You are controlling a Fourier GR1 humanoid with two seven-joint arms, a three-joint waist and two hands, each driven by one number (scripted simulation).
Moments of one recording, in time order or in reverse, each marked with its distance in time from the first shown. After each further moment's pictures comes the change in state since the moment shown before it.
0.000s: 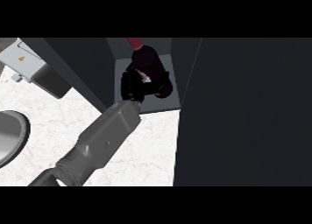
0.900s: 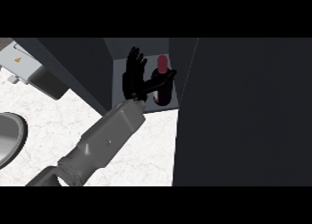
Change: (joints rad) left arm -0.016 0.000 -0.089 -0.038 0.203 0.107 -0.111; right arm -0.005 -0.005 -0.006 0.003 -0.011 0.007 -0.003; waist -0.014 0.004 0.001
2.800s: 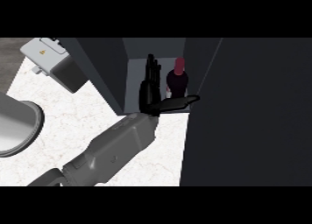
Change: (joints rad) left arm 0.042 0.002 -0.279 -0.183 0.019 0.057 -0.133; right arm 0.052 -0.004 0.002 -0.049 0.013 -0.025 0.039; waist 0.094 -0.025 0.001
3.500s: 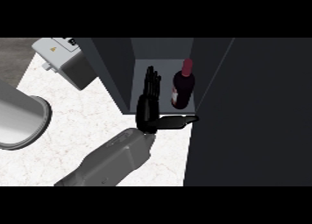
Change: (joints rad) left arm 0.179 0.040 0.036 -0.225 -0.200 0.047 -0.011; right arm 0.007 -0.001 -0.009 -0.020 0.022 -0.029 0.021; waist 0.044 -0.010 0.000
